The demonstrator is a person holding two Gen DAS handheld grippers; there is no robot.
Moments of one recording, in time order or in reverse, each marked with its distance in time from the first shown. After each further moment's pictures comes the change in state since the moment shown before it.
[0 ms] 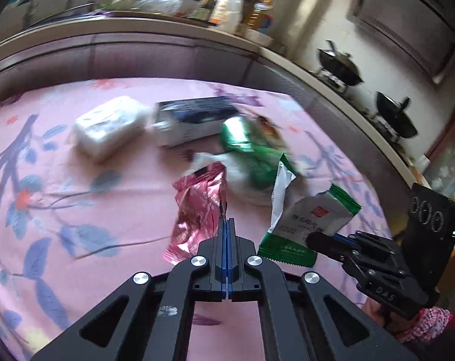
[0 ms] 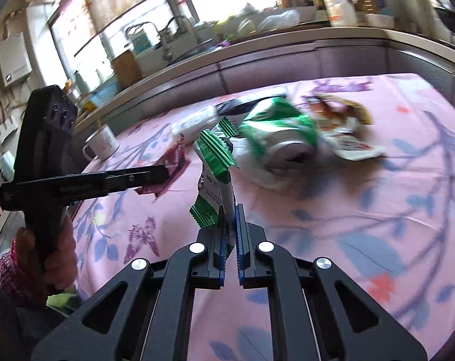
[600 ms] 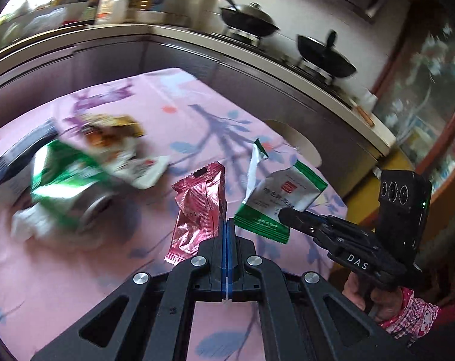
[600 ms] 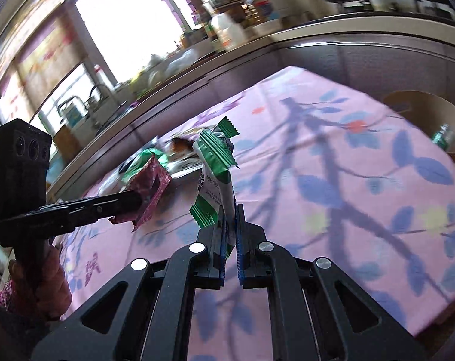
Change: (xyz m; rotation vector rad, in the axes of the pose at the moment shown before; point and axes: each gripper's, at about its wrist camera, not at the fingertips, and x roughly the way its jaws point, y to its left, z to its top) left arm 0.077 -0.157 0.021 0.297 0.129 -0.229; right arm -0.102 -0.127 -0.037 0.324 -0.190 -0.216
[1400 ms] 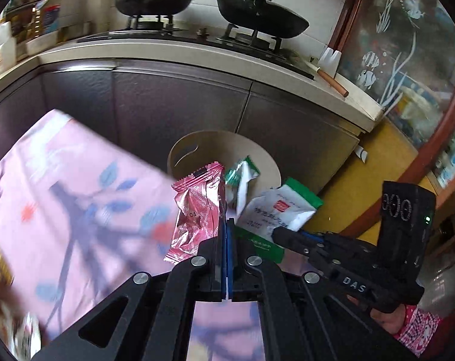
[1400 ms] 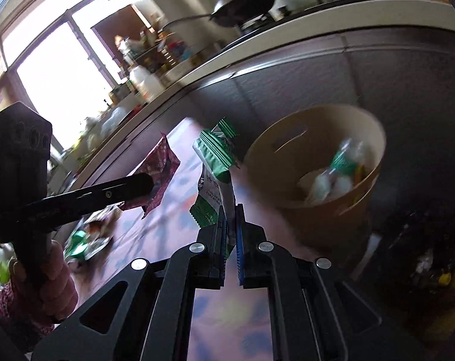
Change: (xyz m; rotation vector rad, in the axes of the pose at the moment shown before) left arm 0.170 -0.130 0.129 0.260 0.107 -0.131; right arm -0.050 -0.180 0.061 0.231 -0.154 -0.192
